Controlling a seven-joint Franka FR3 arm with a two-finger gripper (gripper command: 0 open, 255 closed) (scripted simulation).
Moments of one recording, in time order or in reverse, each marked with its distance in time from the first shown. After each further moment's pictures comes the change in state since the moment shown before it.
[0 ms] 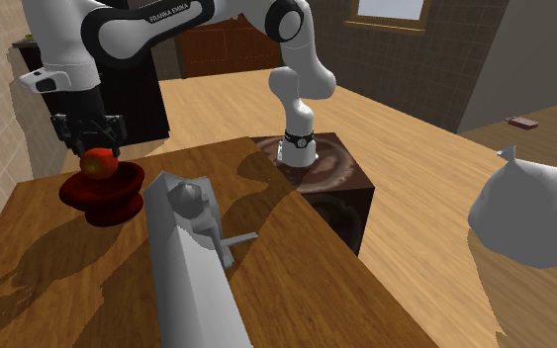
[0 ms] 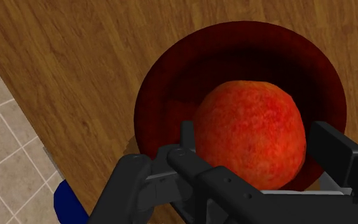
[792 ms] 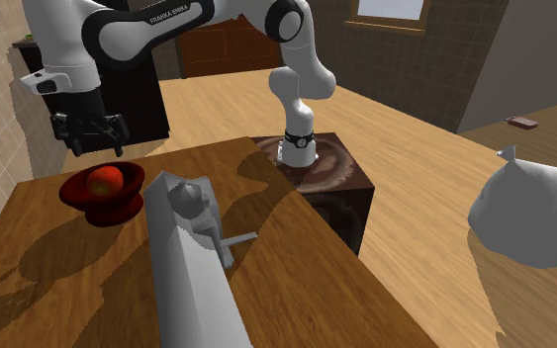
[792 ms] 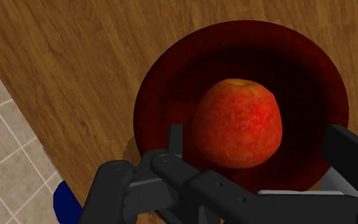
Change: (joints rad) arm 0.001 0.002 0.001 -0.005 0.002 0.007 -0.001
